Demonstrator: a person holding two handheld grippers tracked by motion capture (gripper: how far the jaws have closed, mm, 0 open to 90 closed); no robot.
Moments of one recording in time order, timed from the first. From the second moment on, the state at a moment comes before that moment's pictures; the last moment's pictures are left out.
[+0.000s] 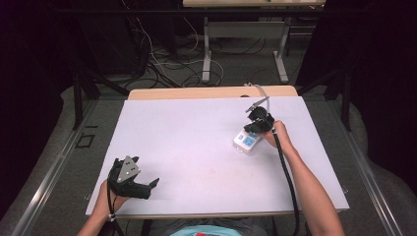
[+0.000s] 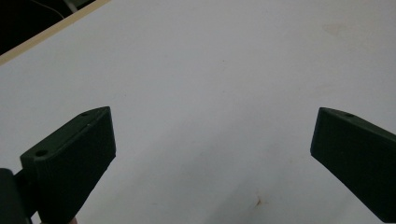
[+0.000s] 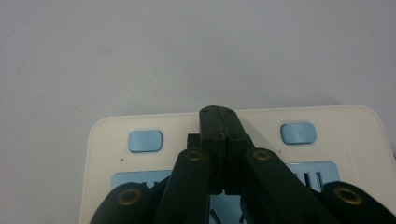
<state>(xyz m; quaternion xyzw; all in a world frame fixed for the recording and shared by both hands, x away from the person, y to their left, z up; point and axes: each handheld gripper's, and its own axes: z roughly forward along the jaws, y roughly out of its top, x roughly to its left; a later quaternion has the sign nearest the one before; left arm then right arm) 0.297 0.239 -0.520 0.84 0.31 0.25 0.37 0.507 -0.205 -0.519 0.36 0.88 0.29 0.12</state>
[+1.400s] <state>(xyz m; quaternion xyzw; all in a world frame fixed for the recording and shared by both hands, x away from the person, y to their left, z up) 0.297 0.239 -0.520 0.84 0.31 0.25 0.37 0.489 -0.211 -0.497 0.35 0.87 0.33 0.10</state>
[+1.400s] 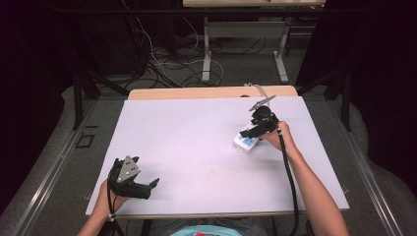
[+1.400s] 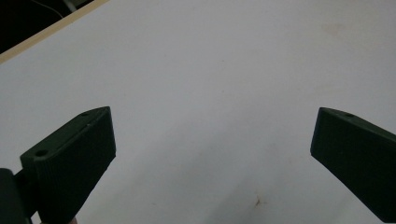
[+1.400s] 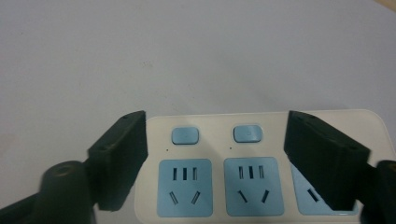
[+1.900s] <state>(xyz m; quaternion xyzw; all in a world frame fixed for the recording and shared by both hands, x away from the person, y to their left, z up) 0.297 0.241 -0.520 0.84 0.31 0.25 0.37 0.476 -0.212 -0.490 0.34 0.87 0.36 0.09</state>
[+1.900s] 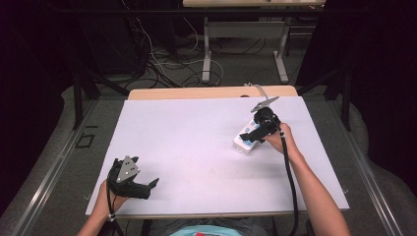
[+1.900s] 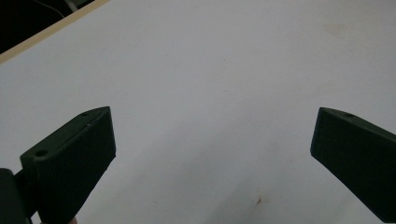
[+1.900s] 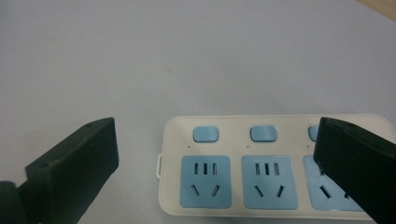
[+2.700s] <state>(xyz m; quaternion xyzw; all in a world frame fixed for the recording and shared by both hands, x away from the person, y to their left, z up) 0.297 0.241 -0.520 0.84 0.31 0.25 0.37 0.439 -0.210 -0.485 0.32 0.87 0.37 0.10</state>
